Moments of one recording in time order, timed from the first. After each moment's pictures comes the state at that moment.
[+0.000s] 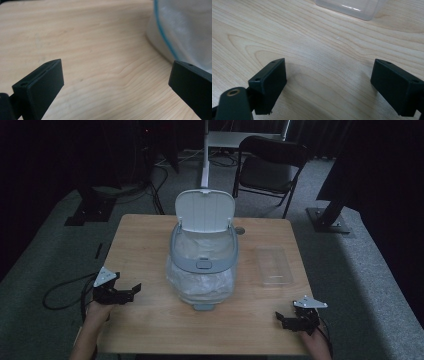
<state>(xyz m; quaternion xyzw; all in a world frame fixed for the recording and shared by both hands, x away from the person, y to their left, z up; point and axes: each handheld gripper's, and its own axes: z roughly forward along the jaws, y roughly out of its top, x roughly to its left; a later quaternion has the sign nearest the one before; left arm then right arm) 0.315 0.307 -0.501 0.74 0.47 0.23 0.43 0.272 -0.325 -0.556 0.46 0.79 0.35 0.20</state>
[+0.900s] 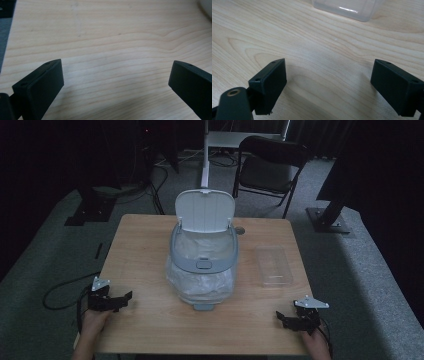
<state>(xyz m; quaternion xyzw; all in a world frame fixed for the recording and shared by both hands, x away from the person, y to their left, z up) 0.311 0.333 -0.544 0.71 0.57 0.22 0.35 0.272 -0.328 -0.555 0.47 0.78 0.35 0.20</state>
